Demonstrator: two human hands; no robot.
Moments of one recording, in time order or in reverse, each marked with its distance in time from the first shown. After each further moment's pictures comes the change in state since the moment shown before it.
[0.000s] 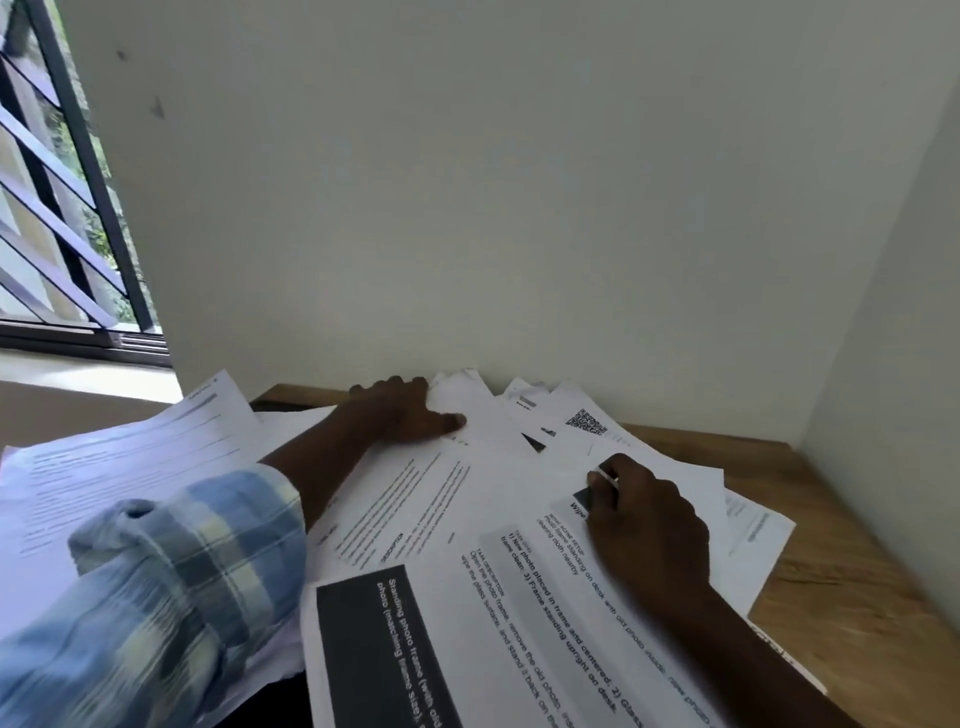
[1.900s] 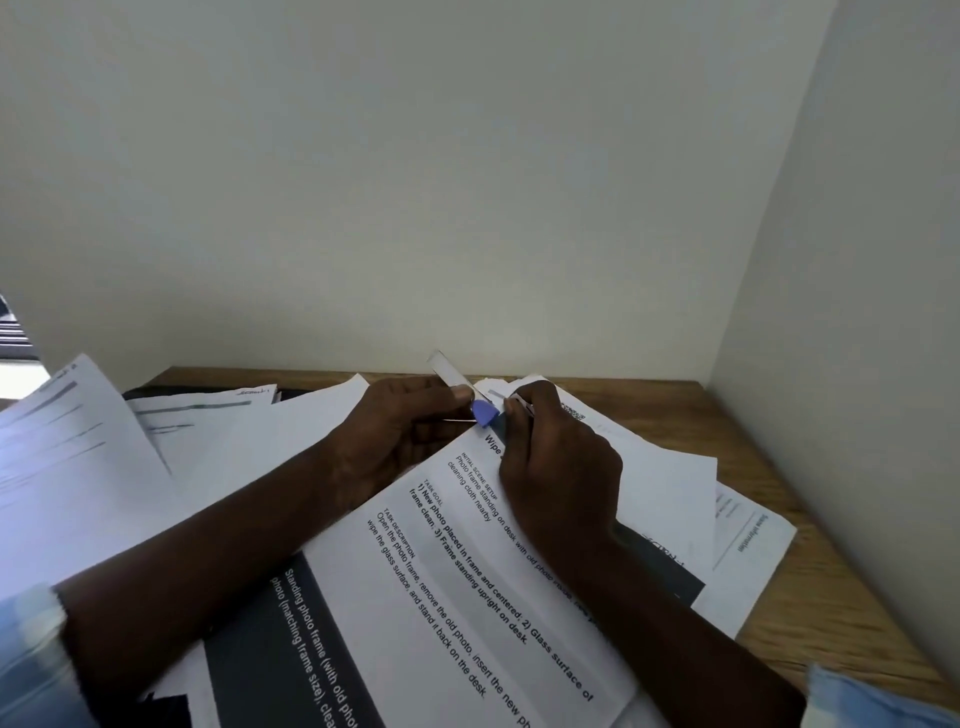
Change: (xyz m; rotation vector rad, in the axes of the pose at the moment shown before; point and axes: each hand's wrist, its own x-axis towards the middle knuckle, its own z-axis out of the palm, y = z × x) left_hand -0.126 0.104 0.017 -1.650 -0.339 0.190; right_hand 0.001 0.006 0.017 0.072 0.530 -0.268
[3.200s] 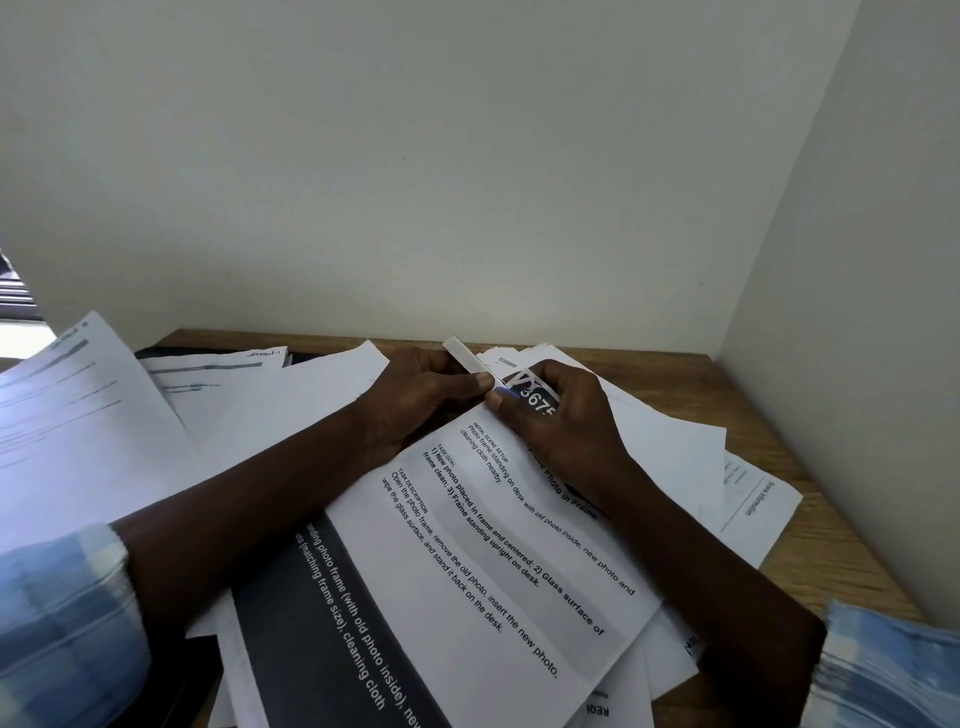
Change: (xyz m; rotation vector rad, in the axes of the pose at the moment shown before) left_hand 0.011 -0.012 -0.005 0.115 0.026 0.003; right_hand 0.016 0.021 0.007 0.647 -0.479 0.254
